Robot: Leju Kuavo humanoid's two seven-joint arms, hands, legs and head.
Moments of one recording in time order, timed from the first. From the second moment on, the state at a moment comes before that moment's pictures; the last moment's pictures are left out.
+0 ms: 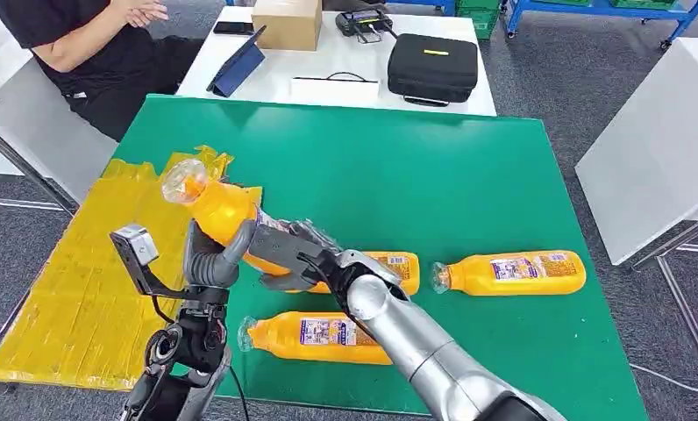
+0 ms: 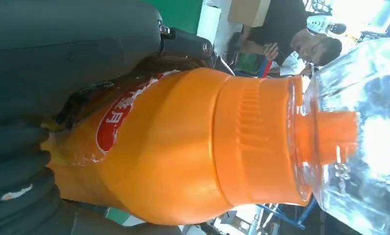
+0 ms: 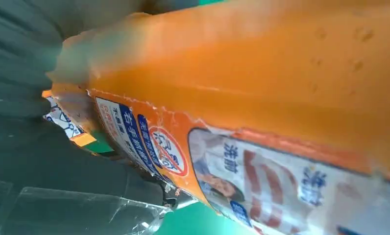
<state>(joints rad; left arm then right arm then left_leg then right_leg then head) -0.14 -0.09 -0.31 -1.54 0.39 0.04 -0.25 -0.63 0.32 0.74 -0.83 0.37 0.11 -0.02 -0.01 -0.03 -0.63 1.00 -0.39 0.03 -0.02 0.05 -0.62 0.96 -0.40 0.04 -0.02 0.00</state>
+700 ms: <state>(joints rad) -0.09 -0.08 -0.29 -1.60 0.45 -0.03 -0.26 -0.58 0.30 0.74 -0.83 0.42 -0.07 -0.07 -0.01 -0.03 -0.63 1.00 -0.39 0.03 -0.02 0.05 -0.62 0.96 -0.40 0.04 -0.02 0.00</state>
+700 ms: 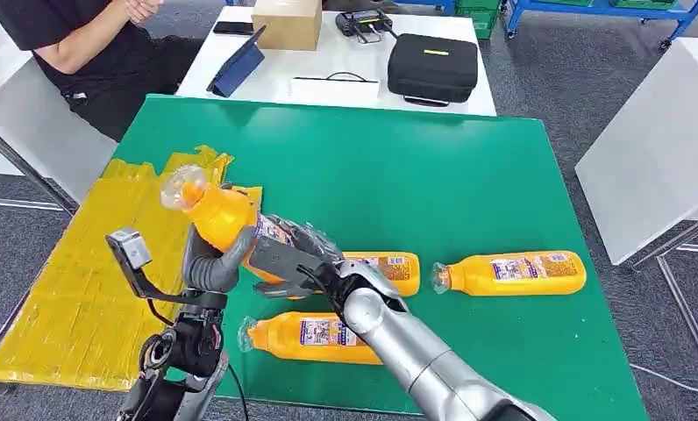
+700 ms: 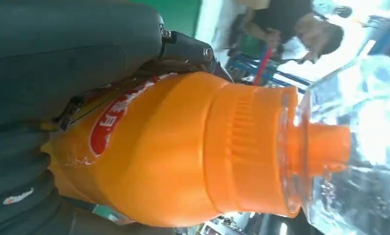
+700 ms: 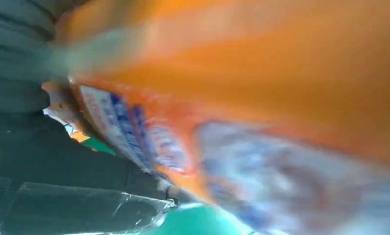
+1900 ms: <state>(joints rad) 0.19 0.03 -0.03 -1.82 -0.39 0.51 -0.48 -0.10 0.04 0.43 -1.61 0.53 -0.11 -0.16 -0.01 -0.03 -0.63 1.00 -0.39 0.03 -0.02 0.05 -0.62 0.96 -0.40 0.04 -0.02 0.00</state>
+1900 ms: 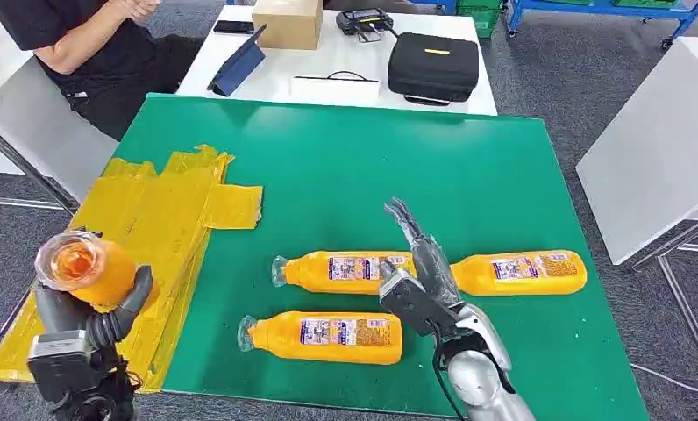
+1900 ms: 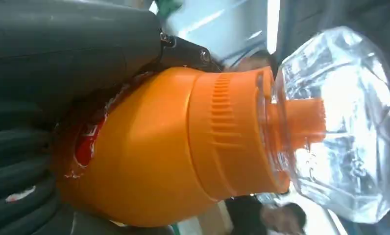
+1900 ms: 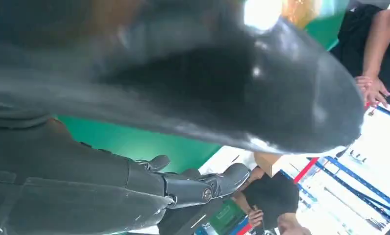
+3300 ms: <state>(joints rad) 0.08 0.18 -0.13 -1.42 -1.29 0.45 -0.01 0.02 -0.12 0.58 -1.80 0.74 0.15 -0.03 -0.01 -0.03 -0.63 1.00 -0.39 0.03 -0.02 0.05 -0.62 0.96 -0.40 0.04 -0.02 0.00</state>
